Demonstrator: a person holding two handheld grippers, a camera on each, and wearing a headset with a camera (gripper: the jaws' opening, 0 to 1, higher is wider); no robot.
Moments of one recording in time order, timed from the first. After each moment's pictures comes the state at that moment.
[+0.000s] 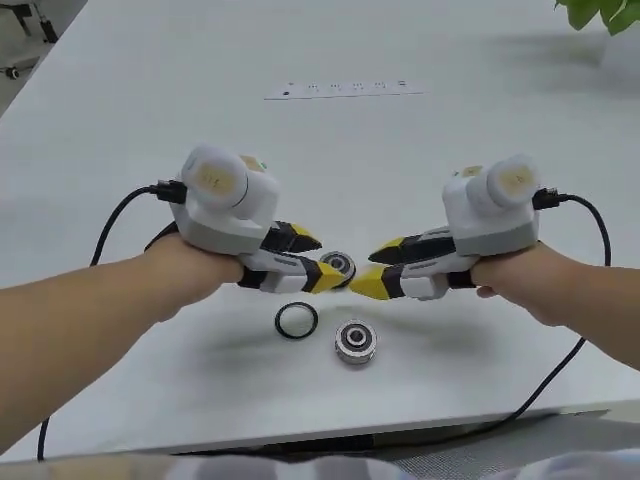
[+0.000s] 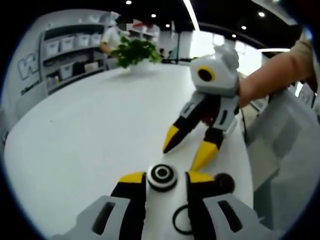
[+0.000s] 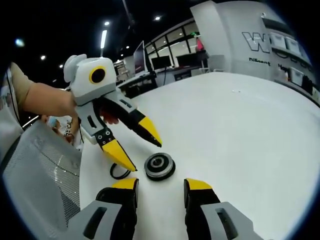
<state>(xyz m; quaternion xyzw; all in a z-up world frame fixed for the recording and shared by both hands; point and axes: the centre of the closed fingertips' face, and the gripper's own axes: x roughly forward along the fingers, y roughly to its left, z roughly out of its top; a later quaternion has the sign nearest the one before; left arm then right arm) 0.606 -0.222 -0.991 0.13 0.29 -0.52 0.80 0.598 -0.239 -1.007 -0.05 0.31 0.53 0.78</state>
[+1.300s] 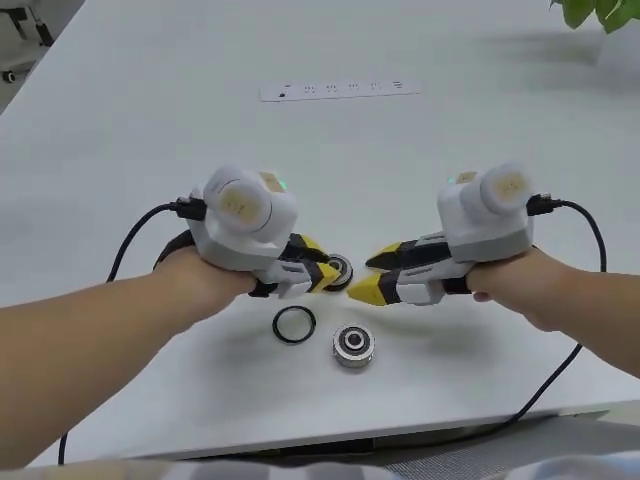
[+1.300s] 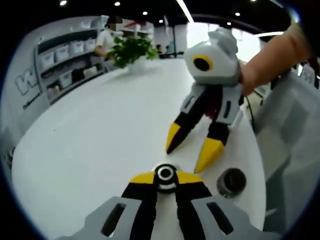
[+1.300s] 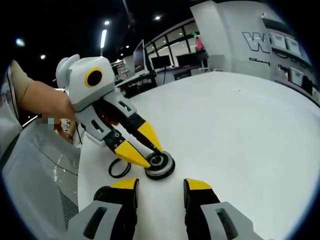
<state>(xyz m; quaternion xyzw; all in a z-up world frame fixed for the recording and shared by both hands) 0.612 -0.225 -1.000 0.19 0.27 -0.50 0.80 0.598 -0.239 -1.012 -0.05 0.31 0.53 0.78</state>
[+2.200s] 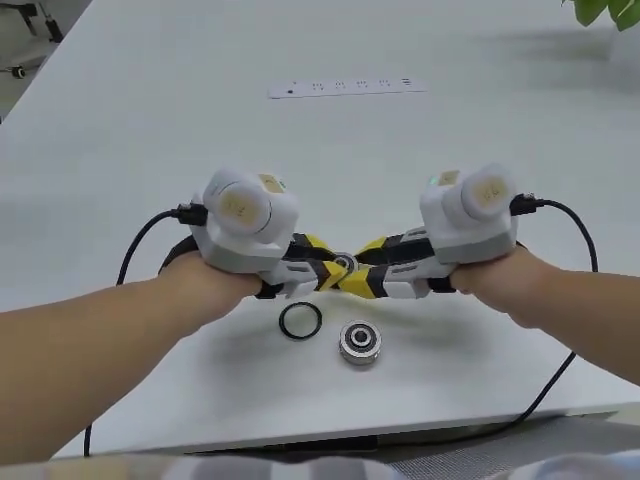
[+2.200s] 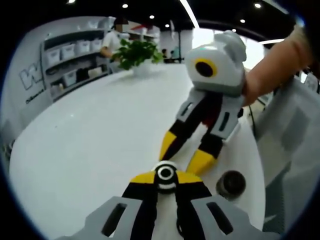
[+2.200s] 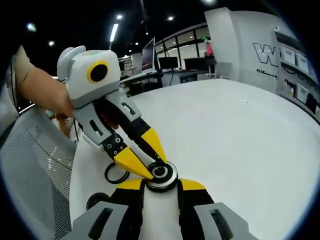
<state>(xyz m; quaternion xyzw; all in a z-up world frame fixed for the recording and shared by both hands) 0.612 -0.224 -0.999 0.16 0.26 -0.49 0.81 0.606 -0.220 -1.013 -0.10 0.28 0.55 0.78</state>
